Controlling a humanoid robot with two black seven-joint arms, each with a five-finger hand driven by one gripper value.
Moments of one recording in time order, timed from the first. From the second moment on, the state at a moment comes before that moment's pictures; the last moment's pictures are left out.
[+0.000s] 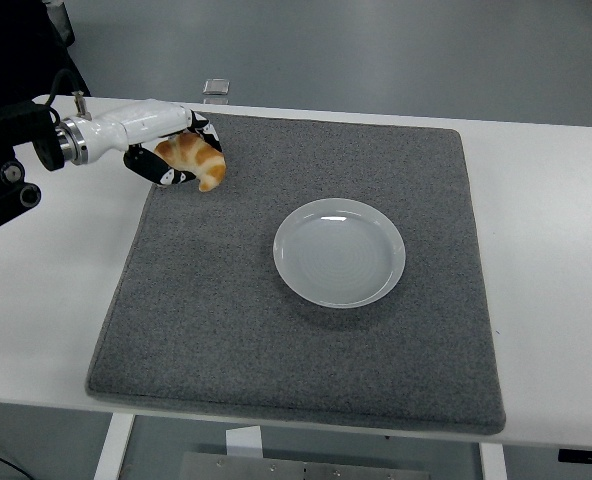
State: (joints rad) left arm -1.01 0.76 -0.35 -1.13 1.50 0.00 -0.35; right arm 0.03 0.00 -0.08 0.15 0.06 -0.08 -0.05
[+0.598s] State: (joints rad) left arm -1.18 0.75 -0.47 -1.17 1.49 -0.18 -0.35; right arm 0.03 0.00 -0.08 0.15 0.06 -0.08 -0.05
